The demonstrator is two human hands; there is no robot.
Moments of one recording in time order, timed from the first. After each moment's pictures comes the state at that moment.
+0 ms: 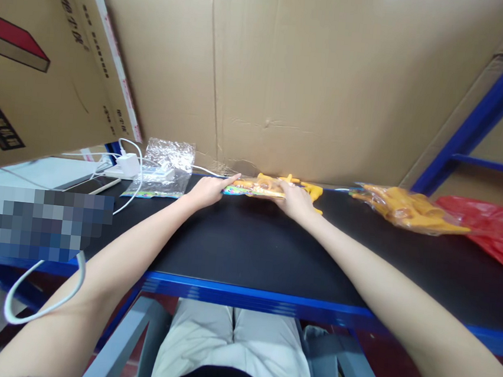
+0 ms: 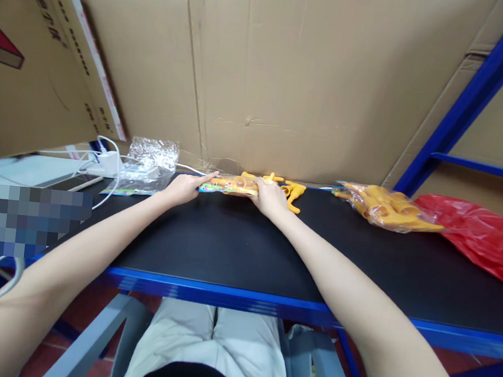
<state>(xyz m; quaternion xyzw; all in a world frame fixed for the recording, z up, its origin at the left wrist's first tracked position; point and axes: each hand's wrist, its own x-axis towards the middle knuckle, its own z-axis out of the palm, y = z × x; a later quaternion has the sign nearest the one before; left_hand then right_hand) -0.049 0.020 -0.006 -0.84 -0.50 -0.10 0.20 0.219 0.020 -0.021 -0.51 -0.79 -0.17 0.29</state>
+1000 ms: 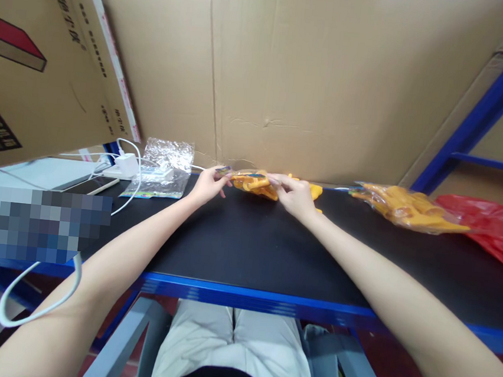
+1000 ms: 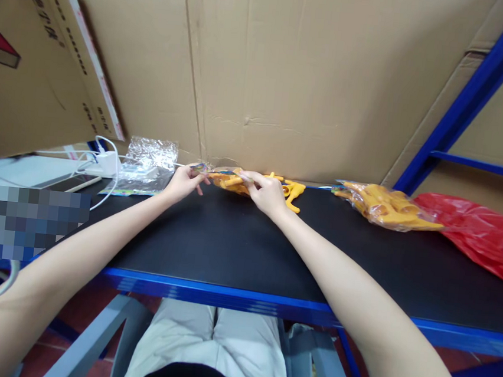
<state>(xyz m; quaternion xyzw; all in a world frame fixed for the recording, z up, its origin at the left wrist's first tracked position) -0.039 0.030 -0.012 -0.72 -0.43 -0.49 -0.22 0.205 0.000 -0.005 -0.34 -0.78 -0.01 0.52</state>
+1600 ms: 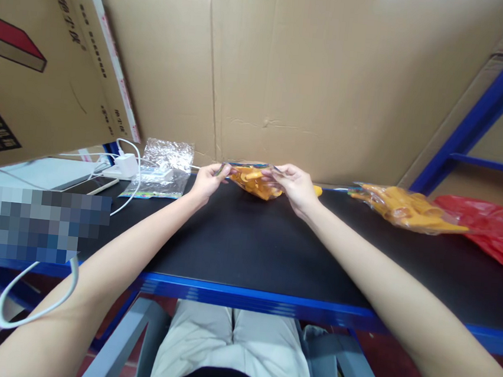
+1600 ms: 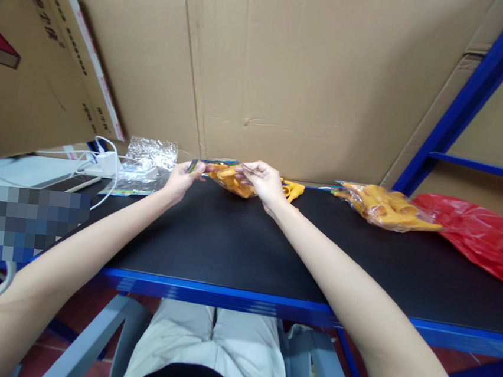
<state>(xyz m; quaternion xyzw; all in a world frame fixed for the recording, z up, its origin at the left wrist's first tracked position) -0.028 0.022 0.000 -0.65 -0.36 -0.60 -0.29 0.187 -0.012 0.024 -0.28 -0.60 0.45 0.60</state>
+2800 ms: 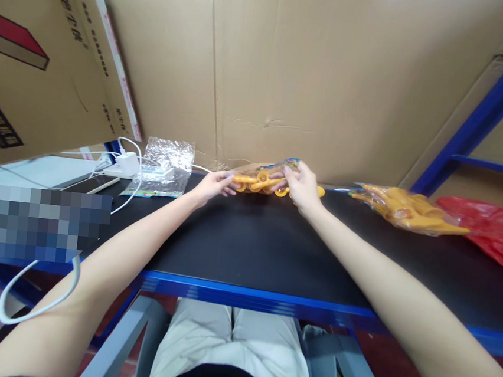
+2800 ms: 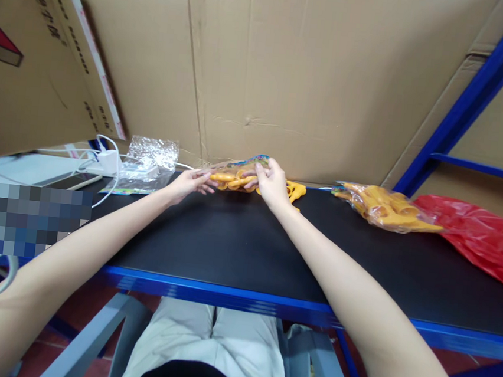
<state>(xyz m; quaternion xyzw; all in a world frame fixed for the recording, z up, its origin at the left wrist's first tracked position) -0.034 0.027 -0.010 -0.65 -0.41 -0.46 -0.44 0.196 -0.001 0.019 -0.35 -0.63 0.34 0.61</state>
